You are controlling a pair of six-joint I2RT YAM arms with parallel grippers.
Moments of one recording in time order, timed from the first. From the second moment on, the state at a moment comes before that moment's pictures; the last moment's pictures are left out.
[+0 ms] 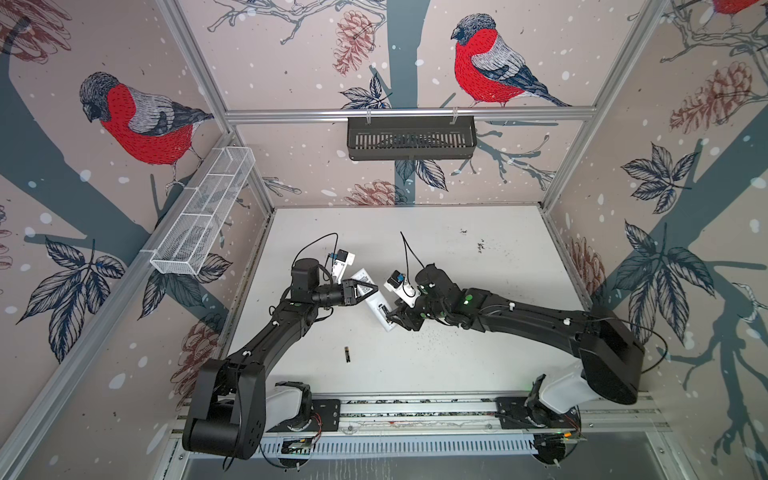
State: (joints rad) left arm -0.13 1.22 0.55 0.15 1.11 -0.55; right arm 0.96 1.54 0.97 -0.14 -0.28 0.03
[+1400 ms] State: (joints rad) left arm -0.08 1.07 0.70 -0.39 0.39 -0.27; right arm 1.09 1.69 1.02 -0.09 -0.15 0.24
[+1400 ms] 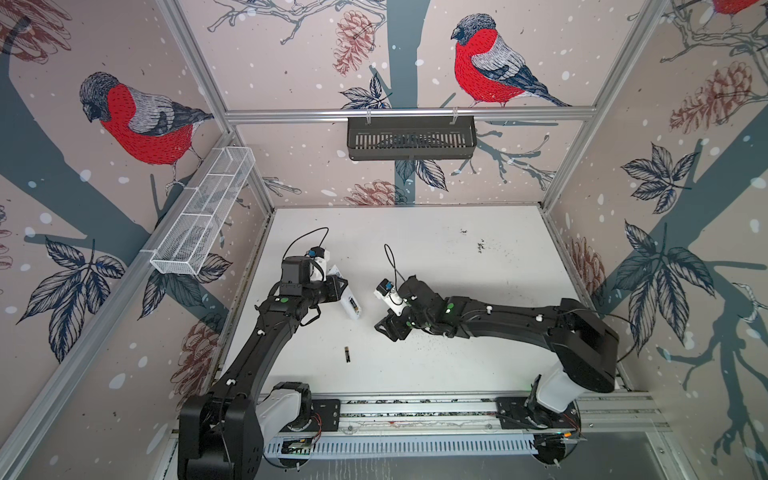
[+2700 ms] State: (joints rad) left arm -0.07 0.81 0.71 -0.48 0.02 -0.25; right arm 1.37 2.25 1.65 -0.49 0.21 0.45
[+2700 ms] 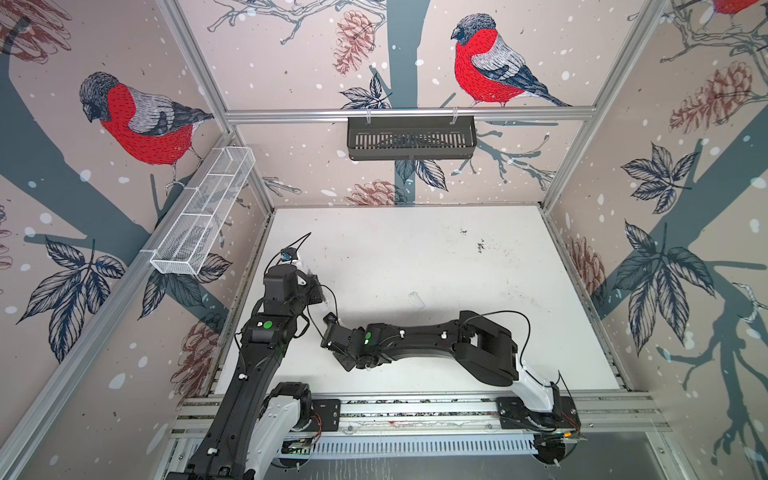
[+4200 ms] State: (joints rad) left arm -0.07 0.92 0.69 -0.41 0.23 -0.26; right arm 1.09 1.90 1.04 -0.12 0.18 0.25
